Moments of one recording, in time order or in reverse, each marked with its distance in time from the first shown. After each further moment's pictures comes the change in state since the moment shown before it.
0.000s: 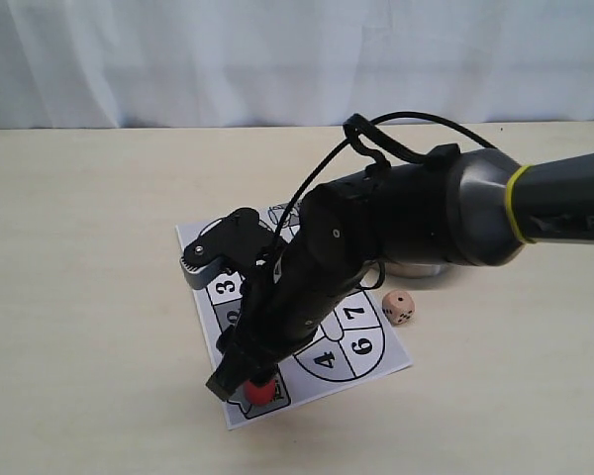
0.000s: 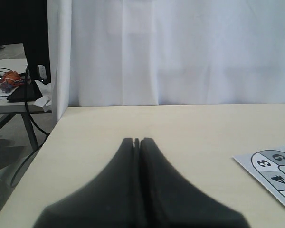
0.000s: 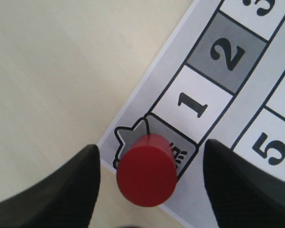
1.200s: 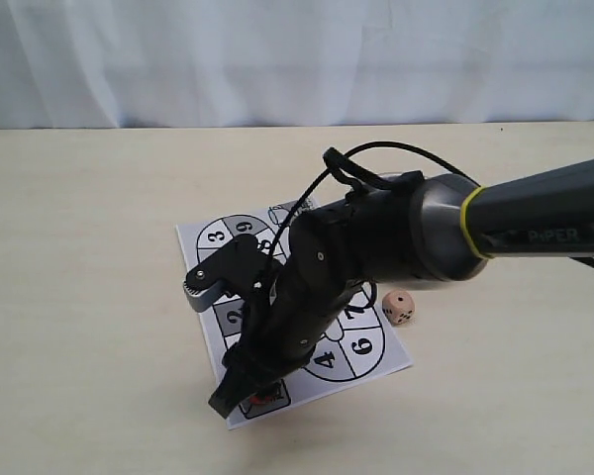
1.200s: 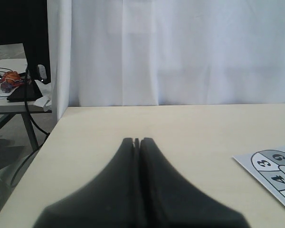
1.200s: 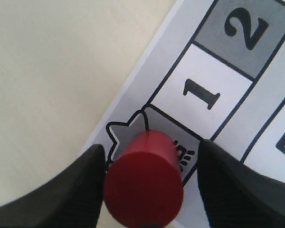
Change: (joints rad) left arm 0.000 0.000 0.000 0.000 0.000 0.000; right arm 0.000 0.082 -0.002 0.012 -0.023 0.000
